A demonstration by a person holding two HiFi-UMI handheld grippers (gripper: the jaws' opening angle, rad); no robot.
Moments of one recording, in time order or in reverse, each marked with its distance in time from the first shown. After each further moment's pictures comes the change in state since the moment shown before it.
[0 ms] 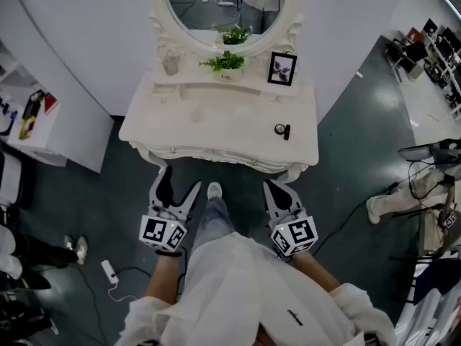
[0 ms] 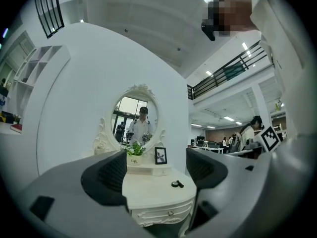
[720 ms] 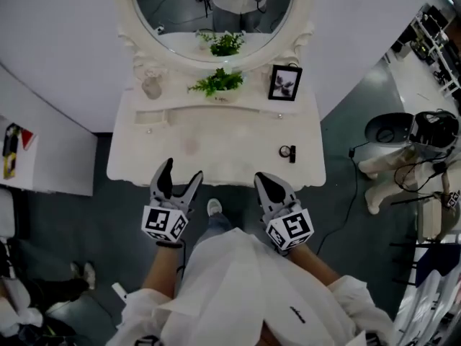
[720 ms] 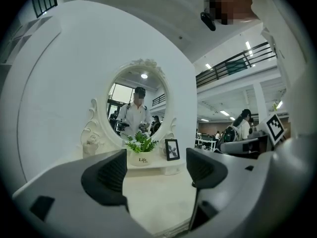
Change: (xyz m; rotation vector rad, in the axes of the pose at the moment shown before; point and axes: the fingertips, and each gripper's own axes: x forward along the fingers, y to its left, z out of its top) left arm 0.188 0.134 -0.032 0.001 0.120 -0.091; right arm 0.193 -0.066 0.017 -0.003 0.029 -0.047
